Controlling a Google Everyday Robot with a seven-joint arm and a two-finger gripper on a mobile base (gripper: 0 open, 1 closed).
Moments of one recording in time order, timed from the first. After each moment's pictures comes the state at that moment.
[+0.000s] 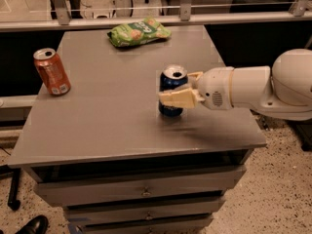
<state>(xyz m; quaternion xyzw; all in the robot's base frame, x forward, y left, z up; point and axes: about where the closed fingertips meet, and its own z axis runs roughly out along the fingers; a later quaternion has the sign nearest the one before) 0.526 -0.041 0.886 -0.40 0.73 0.32 0.46</state>
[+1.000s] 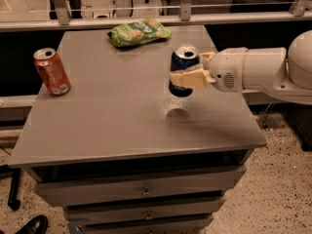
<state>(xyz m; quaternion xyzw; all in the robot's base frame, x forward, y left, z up) 0.557 -0.066 0.924 -0.41 0.71 0.28 0.50</state>
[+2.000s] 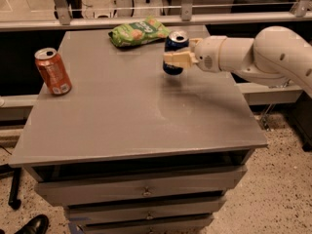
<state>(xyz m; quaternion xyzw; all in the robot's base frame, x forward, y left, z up) 0.672 -0.064 0.907 -0.37 0.70 0.26 0.55</state>
